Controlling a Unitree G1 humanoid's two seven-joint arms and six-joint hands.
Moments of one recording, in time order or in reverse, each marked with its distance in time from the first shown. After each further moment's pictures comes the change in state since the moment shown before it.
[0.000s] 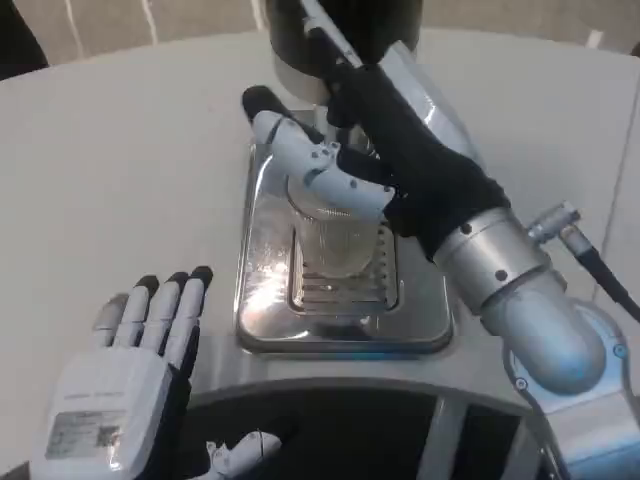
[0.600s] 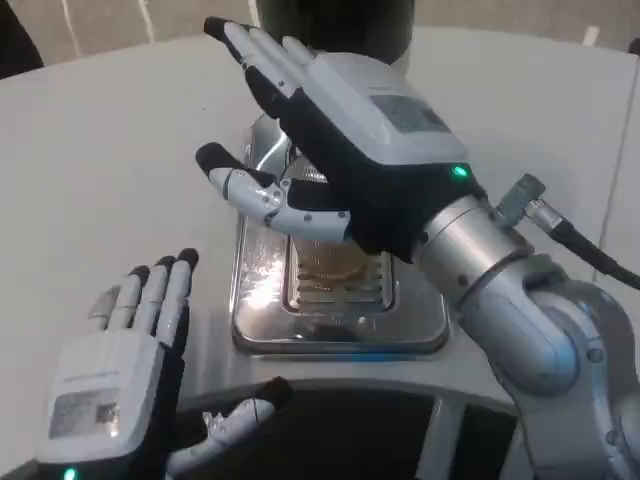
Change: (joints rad) left arm -0.121 -0.034 0.000 0.134 -0.065 0.011 0.063; right arm -0.079 -0.090 0.146 -0.067 -0.391 0.076 0.155
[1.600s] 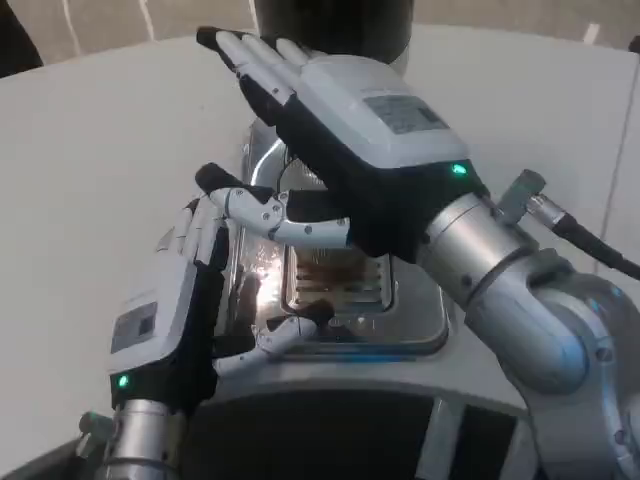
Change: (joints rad) left arm -0.382 -0.036 -0.038 0.422 -0.343 -0.223 0.082; right arm -0.005 -0.015 -0.015 -0.003 -0.019 -0.046 0.051
